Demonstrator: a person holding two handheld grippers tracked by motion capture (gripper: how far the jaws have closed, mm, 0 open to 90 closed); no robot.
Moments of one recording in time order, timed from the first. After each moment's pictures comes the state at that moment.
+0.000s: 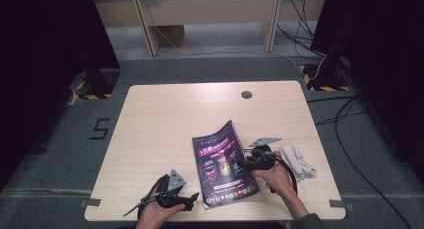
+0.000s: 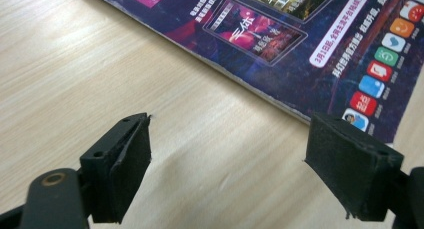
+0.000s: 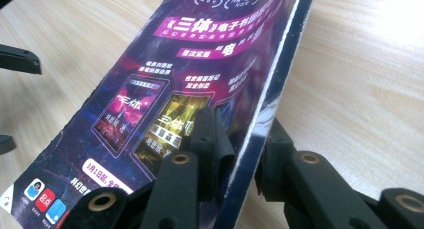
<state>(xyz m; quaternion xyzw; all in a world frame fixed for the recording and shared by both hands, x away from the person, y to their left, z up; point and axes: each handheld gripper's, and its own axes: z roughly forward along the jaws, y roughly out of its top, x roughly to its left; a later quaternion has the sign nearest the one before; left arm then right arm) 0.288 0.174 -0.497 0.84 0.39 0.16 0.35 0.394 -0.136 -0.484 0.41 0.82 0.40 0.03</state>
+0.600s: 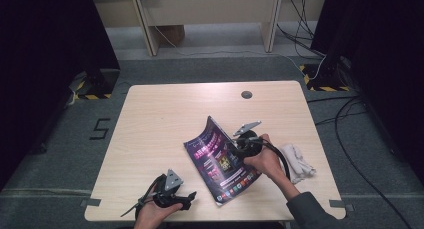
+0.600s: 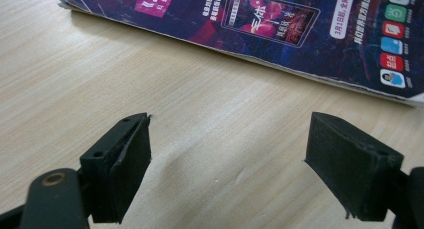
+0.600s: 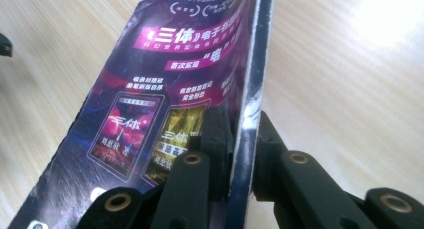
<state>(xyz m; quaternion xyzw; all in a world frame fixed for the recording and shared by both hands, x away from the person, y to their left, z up) 0.291 0.180 -0.498 0.83 0.40 0.16 0.35 0.421 -0.097 -0.442 0.34 0.88 0.31 0.08</state>
